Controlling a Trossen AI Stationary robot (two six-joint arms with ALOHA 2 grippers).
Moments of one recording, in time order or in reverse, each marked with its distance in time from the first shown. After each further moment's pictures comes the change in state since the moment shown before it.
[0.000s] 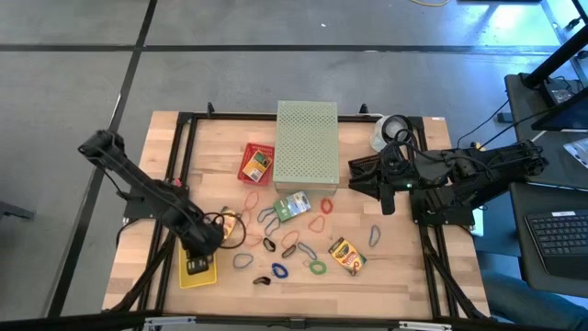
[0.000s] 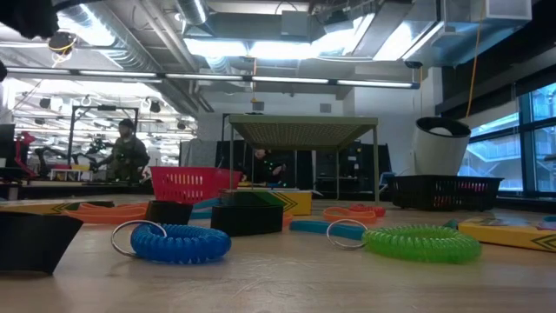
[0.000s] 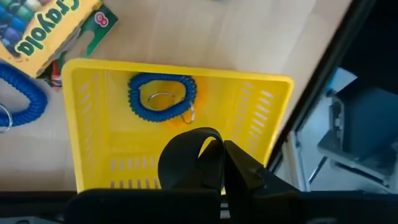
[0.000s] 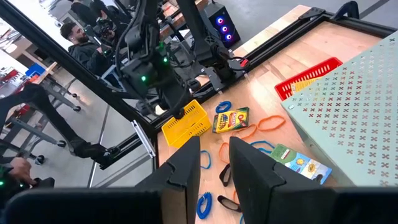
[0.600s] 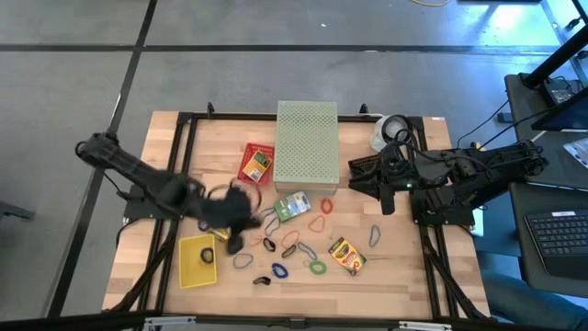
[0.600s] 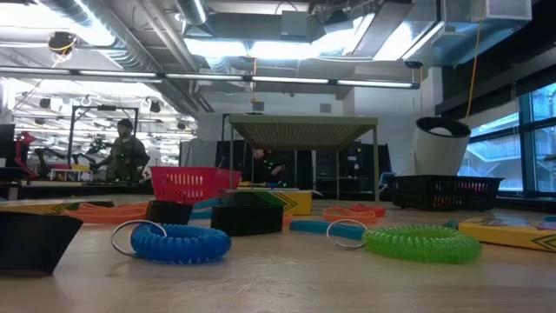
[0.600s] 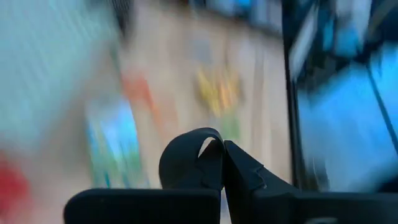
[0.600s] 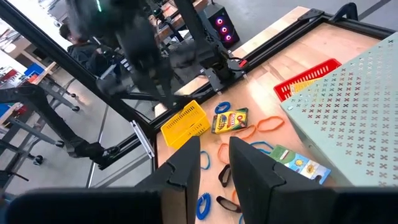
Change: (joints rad) left arm 0.234 0.000 0.351 0.322 -0.636 0.445; right arm 0.000 0.000 0.000 0.000 0.006 -0.007
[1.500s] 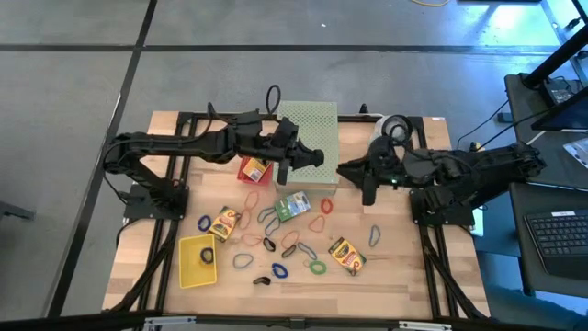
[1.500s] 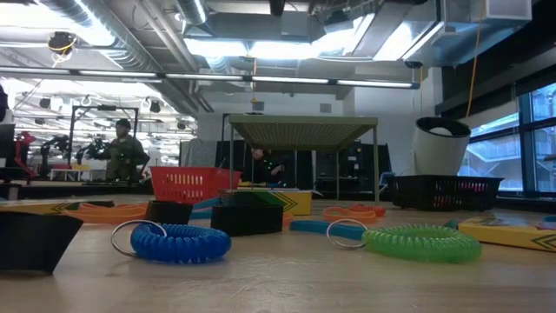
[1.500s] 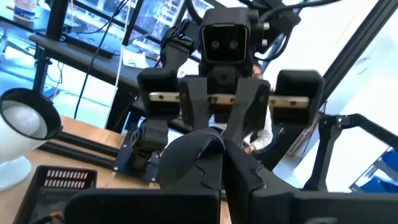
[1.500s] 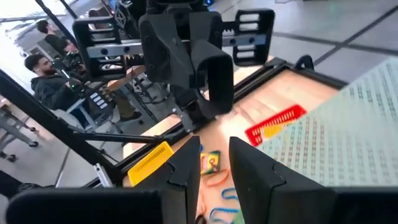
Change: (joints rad) left arm 0.537 0.241 0.079 0.815 0.612 0.118; right arm -0.052 0.095 0.000 0.167 0.146 -0.099
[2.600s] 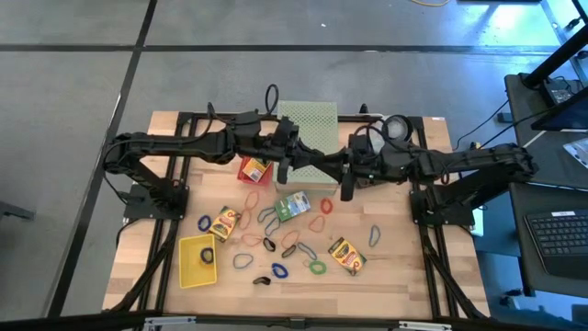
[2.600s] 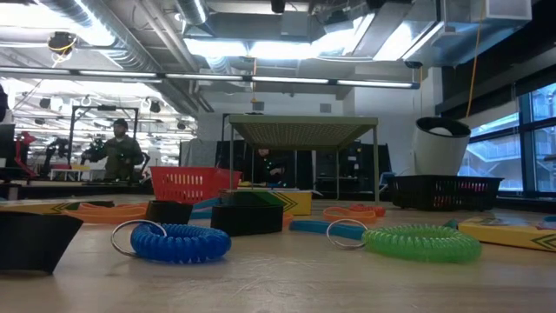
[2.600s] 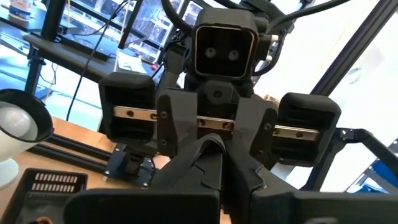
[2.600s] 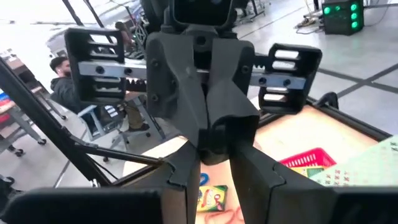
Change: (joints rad) left arm -0.002 0.000 0.000 0.031 -0.003 -0.041; right arm -0.122 0.148 0.000 0.285 -0.148 -0.161
